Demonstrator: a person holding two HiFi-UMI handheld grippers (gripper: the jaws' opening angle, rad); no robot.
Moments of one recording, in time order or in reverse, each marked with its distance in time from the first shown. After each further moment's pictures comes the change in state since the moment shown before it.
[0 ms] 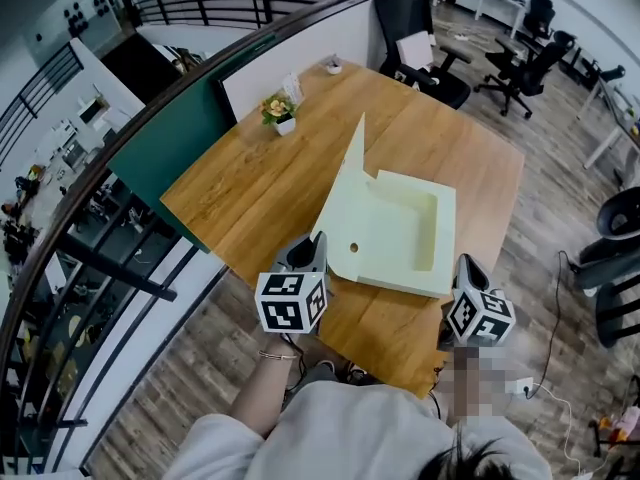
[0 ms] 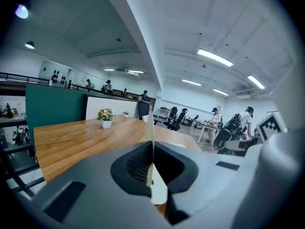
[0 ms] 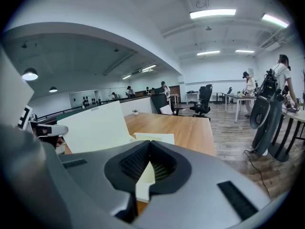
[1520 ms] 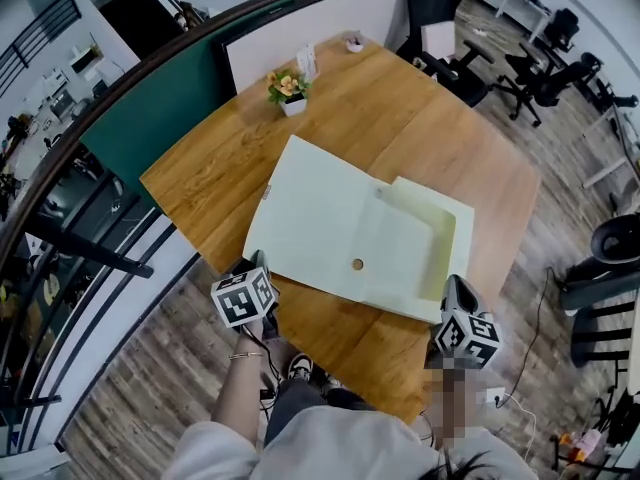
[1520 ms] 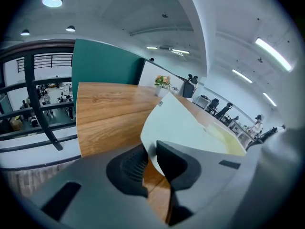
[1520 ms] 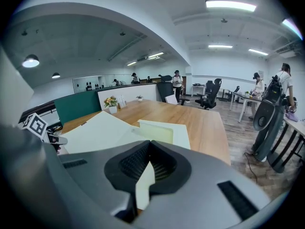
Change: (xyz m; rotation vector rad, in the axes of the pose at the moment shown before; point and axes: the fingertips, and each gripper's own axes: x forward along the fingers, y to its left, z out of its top) left arm 0.012 0.200 -0.124 -0.338 0.253 0.407; right arm 0.070 0.038 -0.030 -0.096 0.150 0.015
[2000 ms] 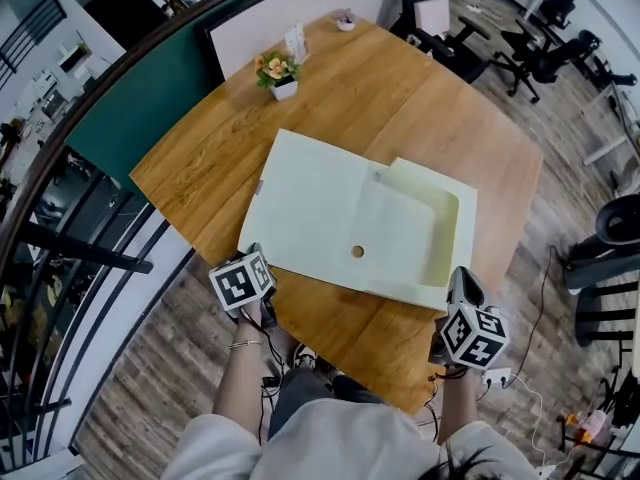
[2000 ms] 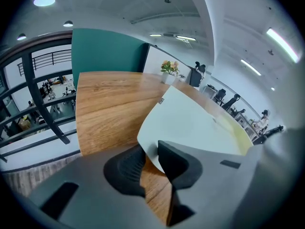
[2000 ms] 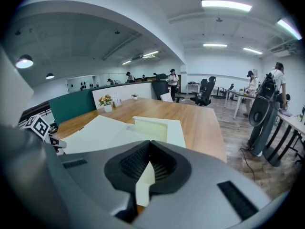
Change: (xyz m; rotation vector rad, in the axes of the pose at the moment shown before) left arm 0.023 0.018 -0.016 0.001 0.136 0.072; right arm -0.001 -0.012 -0.014 0.036 0.014 -0.052
